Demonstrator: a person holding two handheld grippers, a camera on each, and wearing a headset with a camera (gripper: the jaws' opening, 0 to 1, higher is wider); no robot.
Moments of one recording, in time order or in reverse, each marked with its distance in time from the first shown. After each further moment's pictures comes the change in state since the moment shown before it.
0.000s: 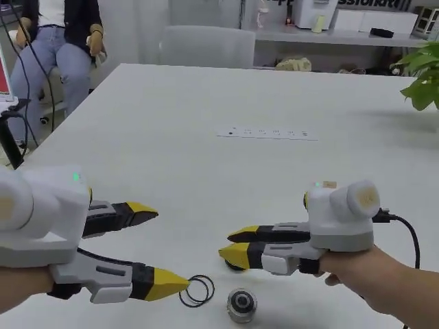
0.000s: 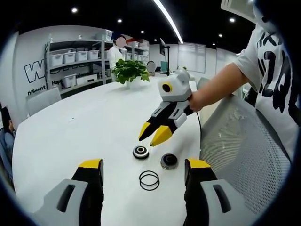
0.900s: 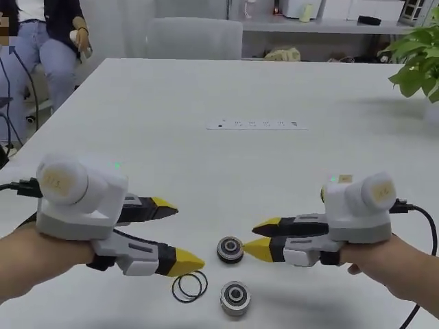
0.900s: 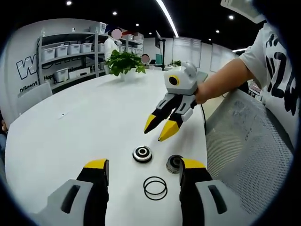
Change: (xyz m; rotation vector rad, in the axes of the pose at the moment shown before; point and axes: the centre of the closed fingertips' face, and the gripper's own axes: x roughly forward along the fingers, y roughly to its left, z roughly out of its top) left arm 0.047 0.011 -0.006 0.003 0.068 -0.073; right arm -0.025 -0.033 -0.028 -0.045 0.074 -0.086
